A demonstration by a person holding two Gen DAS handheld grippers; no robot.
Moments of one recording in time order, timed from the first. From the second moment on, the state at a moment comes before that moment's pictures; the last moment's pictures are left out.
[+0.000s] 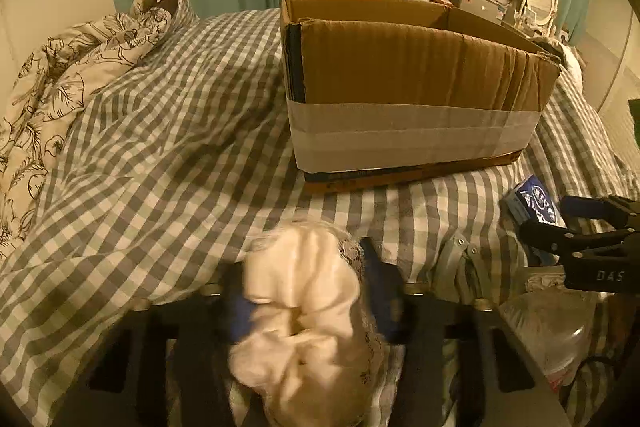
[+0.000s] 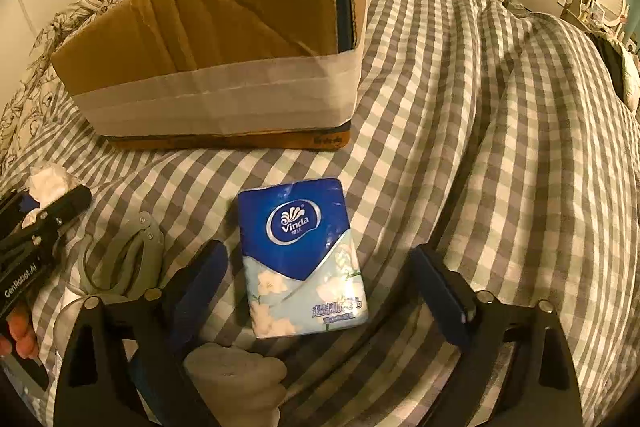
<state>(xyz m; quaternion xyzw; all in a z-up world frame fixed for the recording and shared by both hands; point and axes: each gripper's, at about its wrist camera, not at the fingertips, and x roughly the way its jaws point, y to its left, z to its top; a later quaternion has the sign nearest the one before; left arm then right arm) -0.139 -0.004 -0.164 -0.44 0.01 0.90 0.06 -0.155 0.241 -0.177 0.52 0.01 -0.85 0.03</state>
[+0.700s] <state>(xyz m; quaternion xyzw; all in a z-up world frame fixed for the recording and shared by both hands) -0.106 -0.011 -0.135 -0.44 0.00 0.90 0.06 -0.123 0.236 -0.138 0.45 0.00 -0.89 0.02</state>
